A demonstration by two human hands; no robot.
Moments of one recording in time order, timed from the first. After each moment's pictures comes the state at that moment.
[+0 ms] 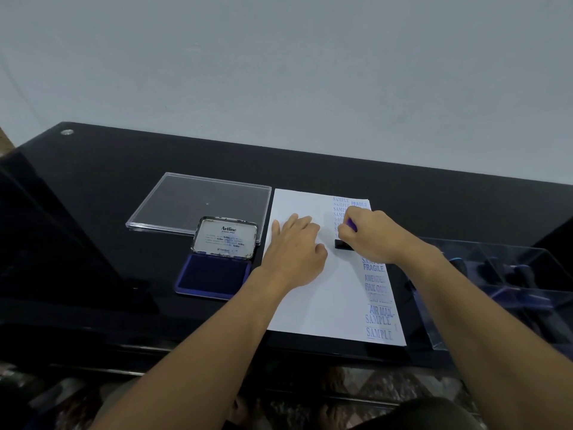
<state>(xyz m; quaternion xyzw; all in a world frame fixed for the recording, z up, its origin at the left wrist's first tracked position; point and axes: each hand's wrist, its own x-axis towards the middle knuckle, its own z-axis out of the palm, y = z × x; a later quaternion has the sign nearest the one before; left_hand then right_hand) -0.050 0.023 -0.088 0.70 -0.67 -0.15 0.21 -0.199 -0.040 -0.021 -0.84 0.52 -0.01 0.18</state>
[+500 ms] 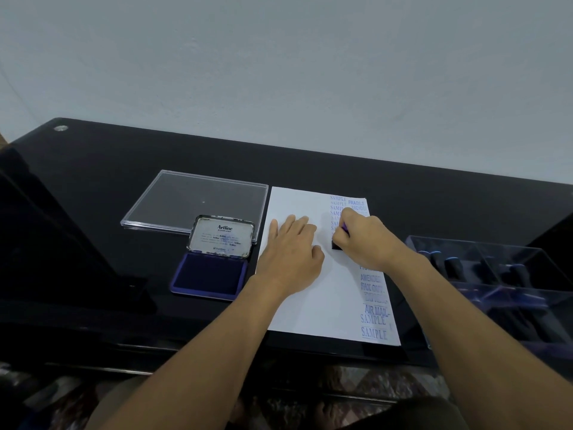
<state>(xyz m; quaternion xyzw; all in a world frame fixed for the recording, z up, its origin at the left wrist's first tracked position) -0.053 0.029 -0.097 0.69 -0.68 -0.10 0.23 -0.197 -0.033 -0.033 -0.83 0.52 -0.04 0.19</state>
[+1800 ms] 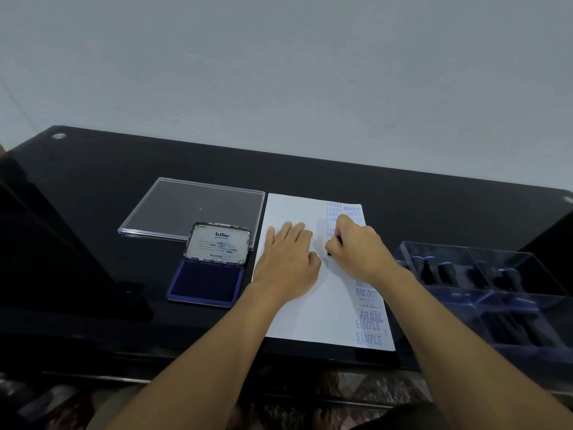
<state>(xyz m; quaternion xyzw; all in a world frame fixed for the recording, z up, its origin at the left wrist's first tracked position) -0.055 0.030 -0.098 0.70 -0.67 -0.10 0.22 -0.195 -0.034 -0.056 -0.82 0.54 -0.11 0.15</state>
